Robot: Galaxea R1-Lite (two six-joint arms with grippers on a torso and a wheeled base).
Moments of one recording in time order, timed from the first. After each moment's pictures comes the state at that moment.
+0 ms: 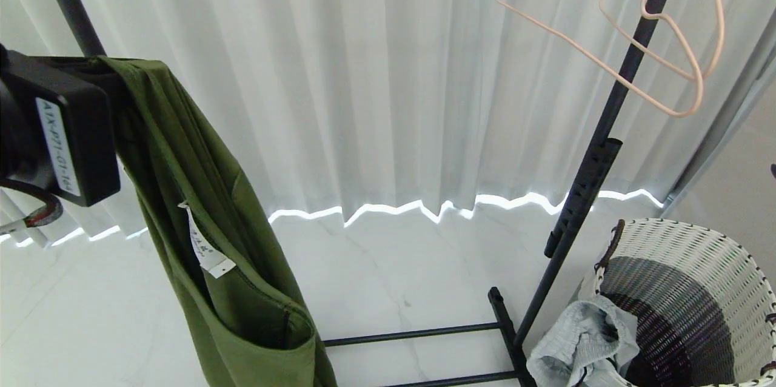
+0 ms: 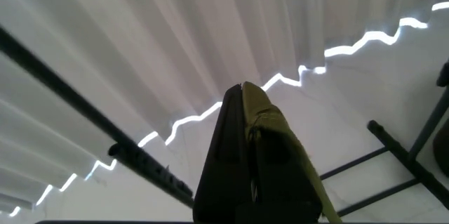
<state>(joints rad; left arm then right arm) -0.99 1.16 -1.15 0.10 0.80 0.32 0.36 1.00 -0.97 0.10 -0.46 -0.60</state>
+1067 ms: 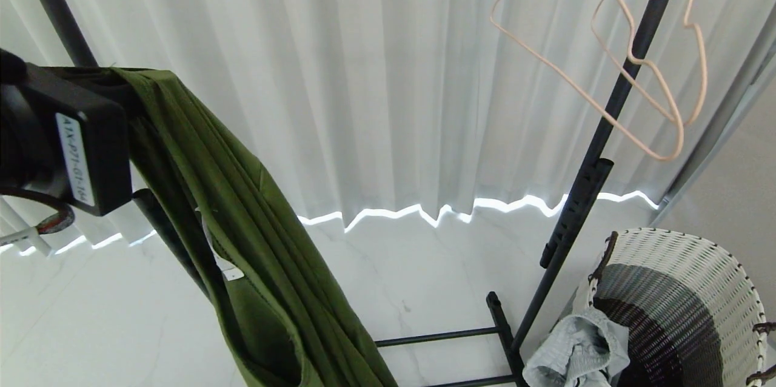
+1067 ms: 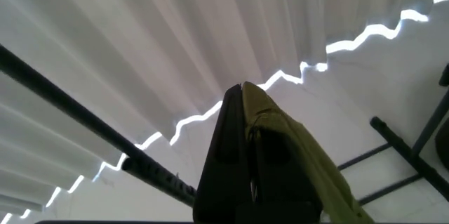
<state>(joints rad) -0.99 1.16 -1.14 0.09 0.80 0.33 0.31 0.97 -0.94 0.10 -0.46 -0.49</state>
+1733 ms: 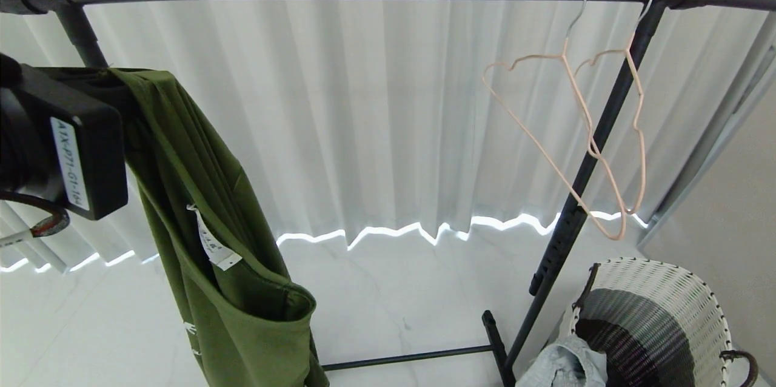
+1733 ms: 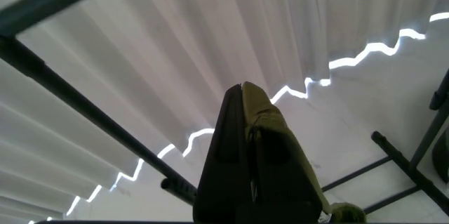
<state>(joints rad) -0.99 1.16 -1.14 0.10 0.80 0.35 0.31 0.97 -0.94 0.08 -0.46 -0.46</state>
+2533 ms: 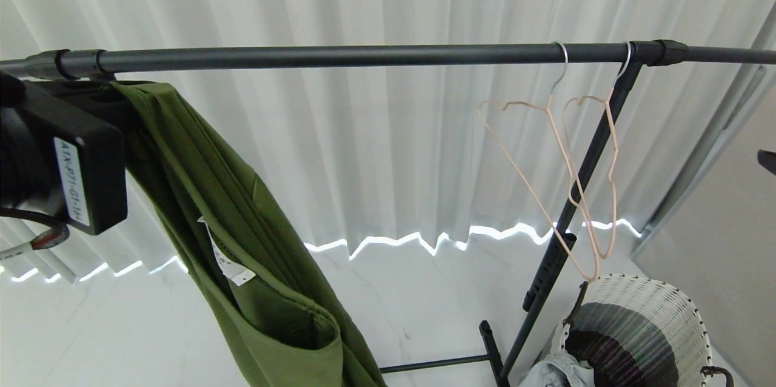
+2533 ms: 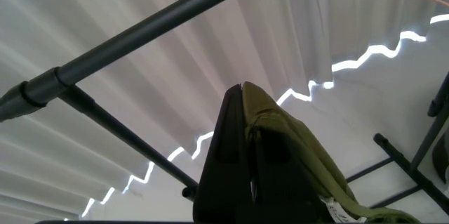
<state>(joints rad) -0.99 1.14 -1.11 0.10 0.80 0.35 0.29 1.03 -0.95 0.06 -0.35 -0.26</state>
